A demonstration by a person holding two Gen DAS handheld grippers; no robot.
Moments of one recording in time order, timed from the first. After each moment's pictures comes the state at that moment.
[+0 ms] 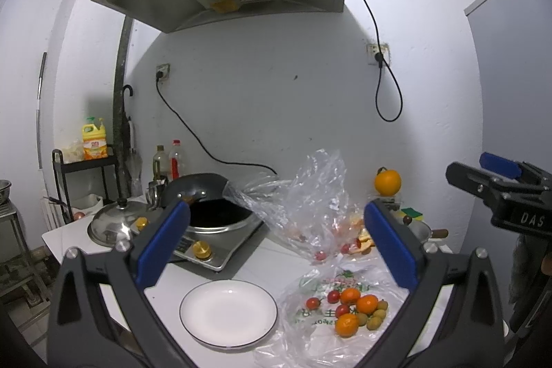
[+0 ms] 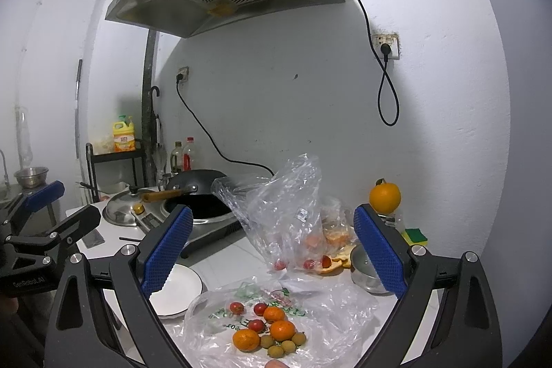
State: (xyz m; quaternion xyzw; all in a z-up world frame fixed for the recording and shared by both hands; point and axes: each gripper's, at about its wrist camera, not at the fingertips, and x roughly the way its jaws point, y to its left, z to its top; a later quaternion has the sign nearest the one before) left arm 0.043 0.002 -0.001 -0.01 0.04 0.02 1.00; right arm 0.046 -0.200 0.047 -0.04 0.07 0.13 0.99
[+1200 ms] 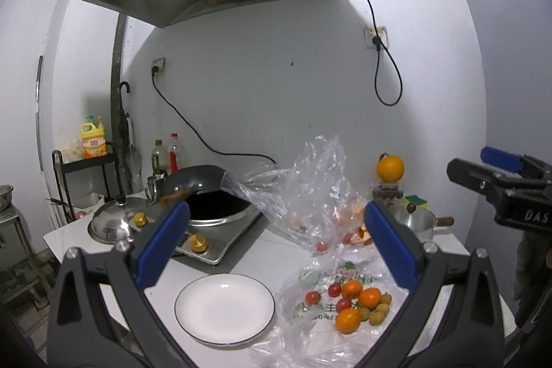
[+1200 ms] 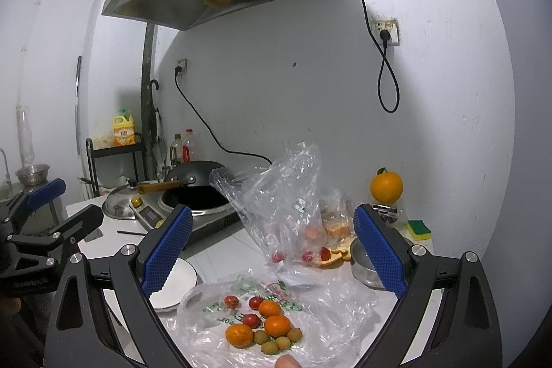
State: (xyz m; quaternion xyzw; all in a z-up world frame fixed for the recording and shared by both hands) left arm 0.060 -0.016 -0.011 0.01 0.06 0.02 1.00; right arm 0.059 -0.214 0.039 -0.03 0.09 0.14 0.99
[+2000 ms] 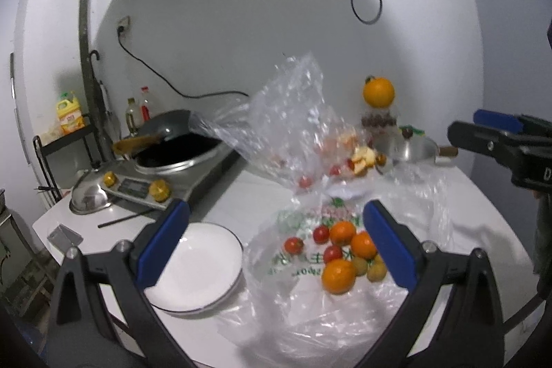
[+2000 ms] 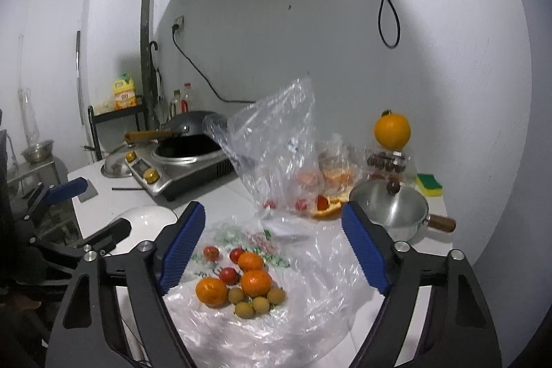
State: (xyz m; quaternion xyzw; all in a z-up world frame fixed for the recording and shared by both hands) left arm 0.126 -0.070 -0.096 0.06 0.18 0.00 0.98; right arm 0.102 -0.257 -0.031 -0.03 0.18 0.17 0.97
